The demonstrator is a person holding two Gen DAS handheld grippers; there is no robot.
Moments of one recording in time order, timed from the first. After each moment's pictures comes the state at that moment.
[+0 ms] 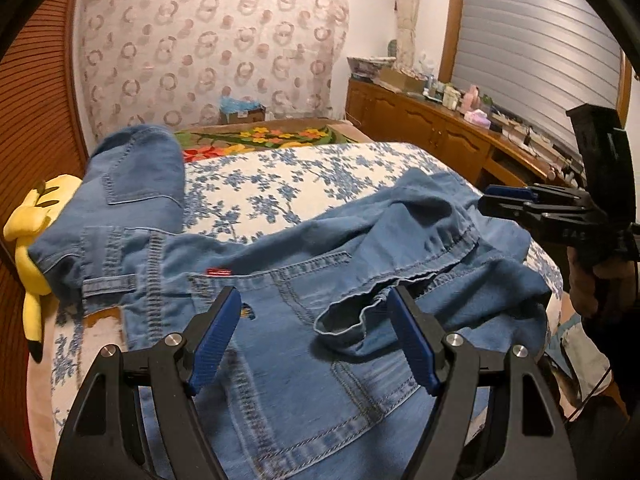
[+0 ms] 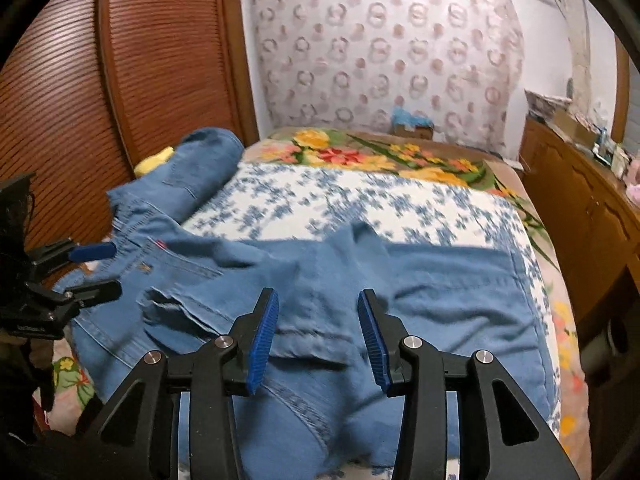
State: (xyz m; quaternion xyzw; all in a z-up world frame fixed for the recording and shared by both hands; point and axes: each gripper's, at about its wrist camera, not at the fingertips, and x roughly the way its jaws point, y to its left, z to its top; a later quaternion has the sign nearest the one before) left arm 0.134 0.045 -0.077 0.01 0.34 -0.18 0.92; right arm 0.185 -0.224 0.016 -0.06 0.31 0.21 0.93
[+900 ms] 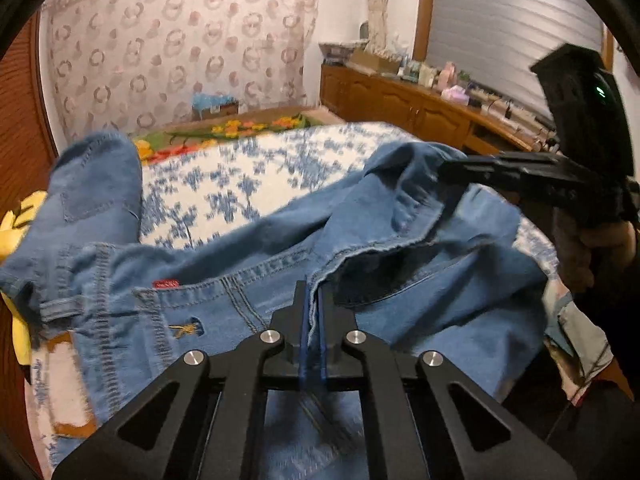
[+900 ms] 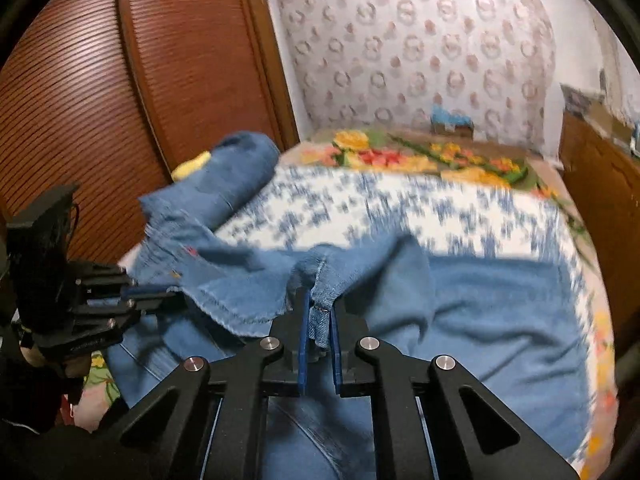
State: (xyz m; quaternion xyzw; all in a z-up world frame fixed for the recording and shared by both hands) left arm 0.131 0.018 -0.073 0.04 0.34 -0.22 0.91; right arm 0.198 -0.201 0.043 -0.03 0.29 0.29 0.91
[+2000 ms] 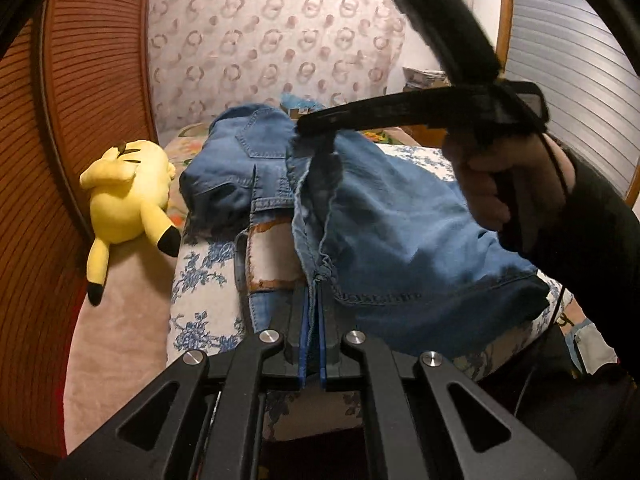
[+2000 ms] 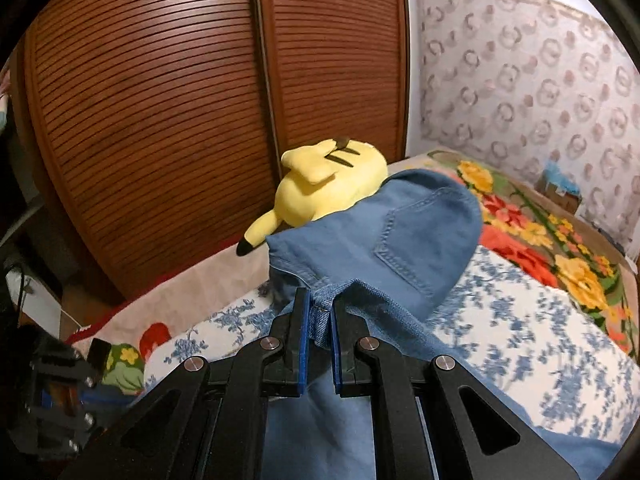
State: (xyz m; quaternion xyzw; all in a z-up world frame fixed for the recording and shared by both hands) left arm 0.044 0.162 -0.067 -0.02 0.35 -0.09 0.93; right arm 0.263 0.034 0.074 -0.15 0.29 0.44 0.84
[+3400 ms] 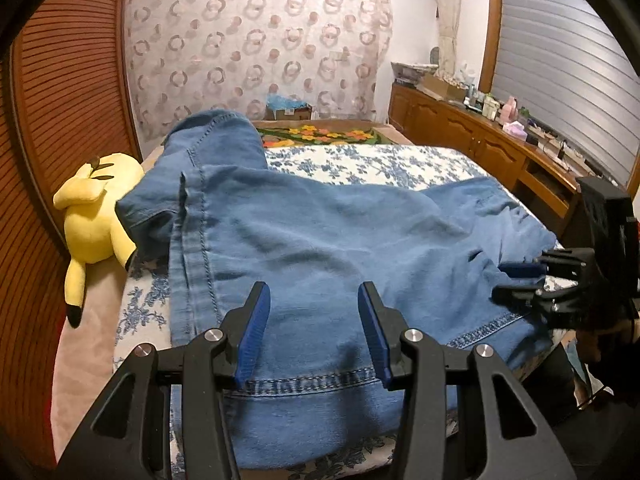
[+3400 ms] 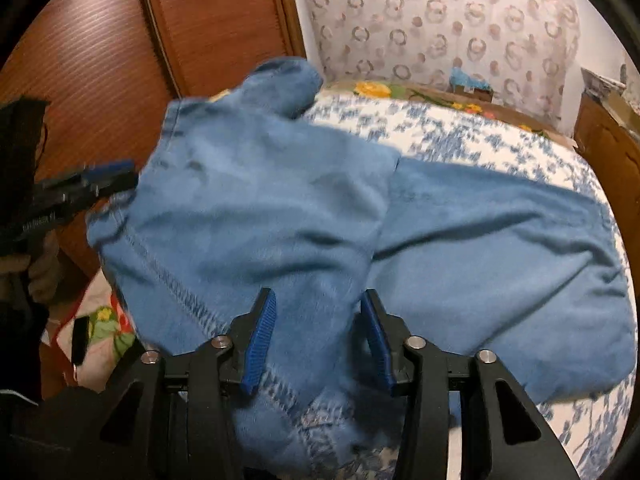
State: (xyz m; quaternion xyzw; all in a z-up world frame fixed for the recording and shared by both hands) left arm 0.089 0.106 -0.071 0.00 0.35 -0.10 0.93; right arm 0.161 -0.172 -0.005 -0.07 0.38 0.30 0.87
